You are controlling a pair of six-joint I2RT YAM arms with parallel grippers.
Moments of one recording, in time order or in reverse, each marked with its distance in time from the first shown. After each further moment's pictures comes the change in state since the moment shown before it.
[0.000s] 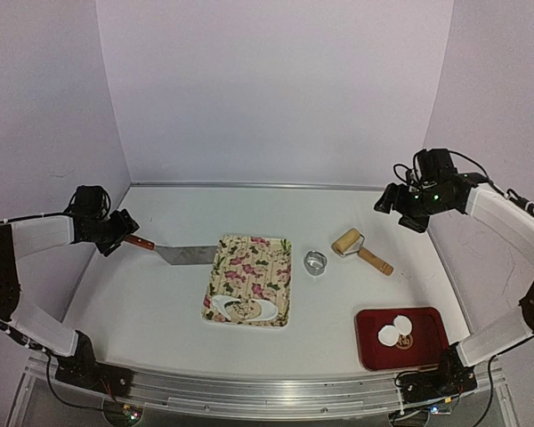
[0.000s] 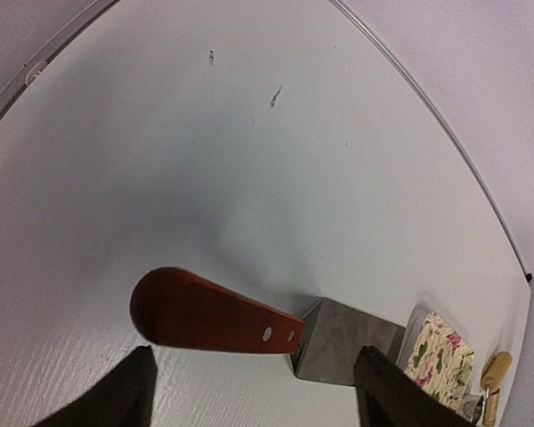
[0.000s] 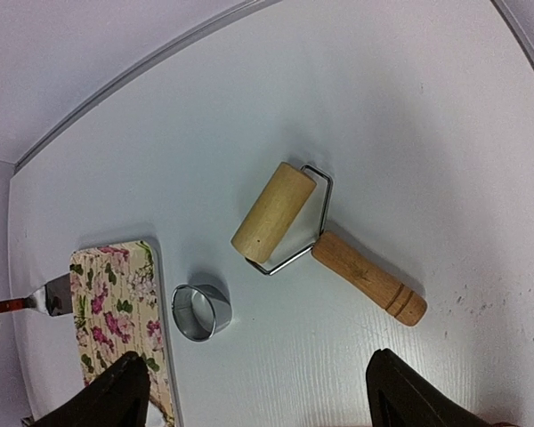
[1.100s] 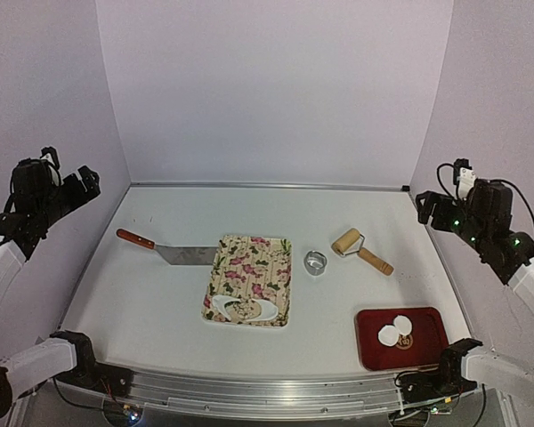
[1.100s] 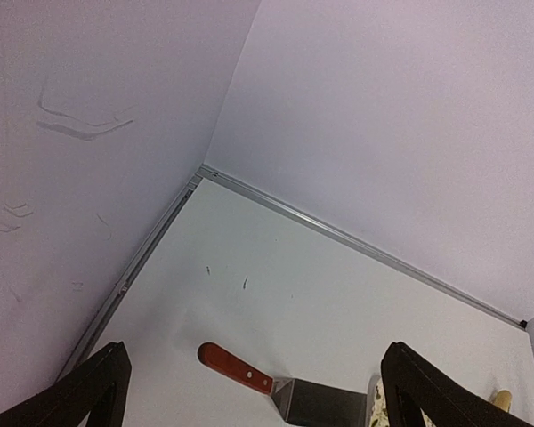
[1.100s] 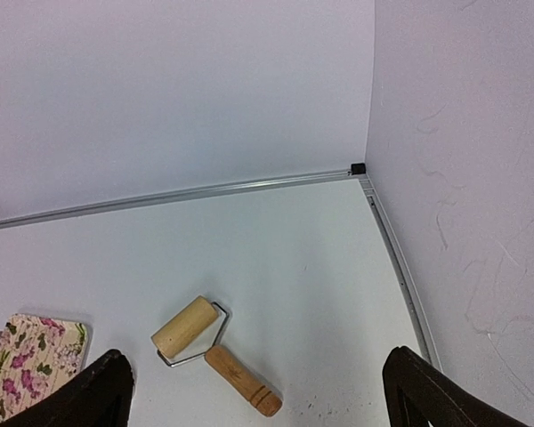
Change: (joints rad) left arm -0.001 -0.555 0.124 -0.199 -0.240 0.253; right arm 0.000 -0.584 -0.383 0.318 0.339 -0.373
